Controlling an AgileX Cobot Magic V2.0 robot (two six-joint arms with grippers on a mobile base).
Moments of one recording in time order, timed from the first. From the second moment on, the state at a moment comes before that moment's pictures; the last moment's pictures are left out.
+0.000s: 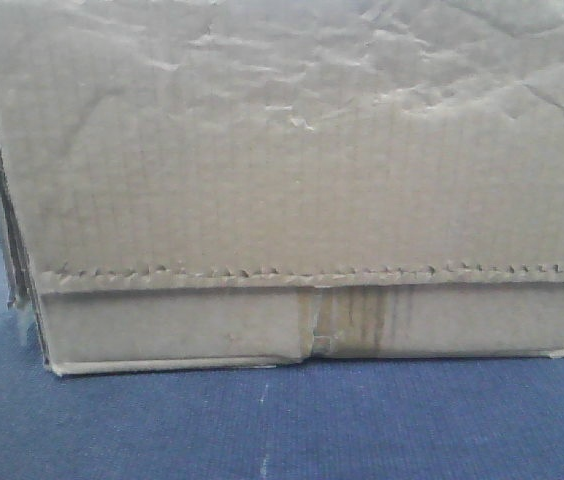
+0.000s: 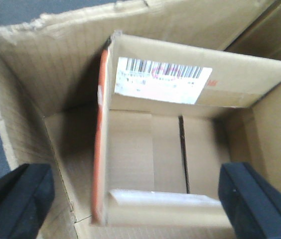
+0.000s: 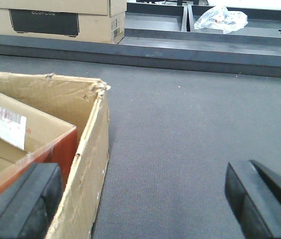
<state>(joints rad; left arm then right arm) -0.44 1.80 -2.07 -0.01 1.23 -0.19 0.12 0.68 -0.85 0.08 0.50 -0.05</state>
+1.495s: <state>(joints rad) -0.34 1.62 -1.65 -0.01 1.23 -0.16 0.23 1.42 -1.34 0.15 1.05 -0.09</state>
